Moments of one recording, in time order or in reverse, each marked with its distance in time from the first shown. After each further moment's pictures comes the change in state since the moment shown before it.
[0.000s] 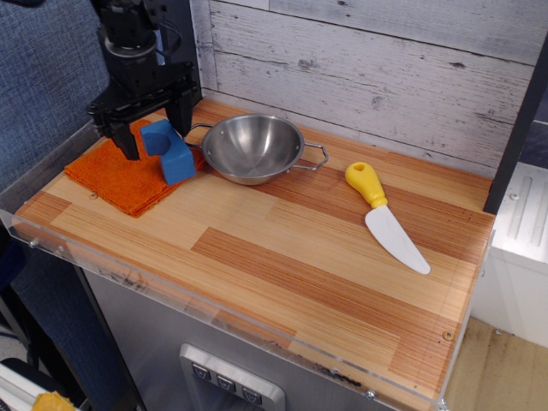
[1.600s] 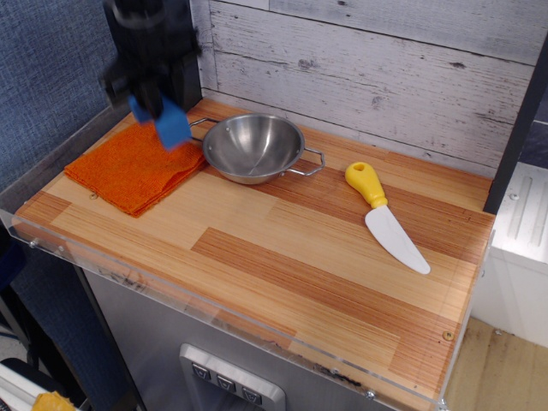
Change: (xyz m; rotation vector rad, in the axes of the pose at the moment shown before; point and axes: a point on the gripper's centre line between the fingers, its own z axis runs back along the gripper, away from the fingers) arm 0.030 -0.024 0.038 -0.091 -0.068 0.125
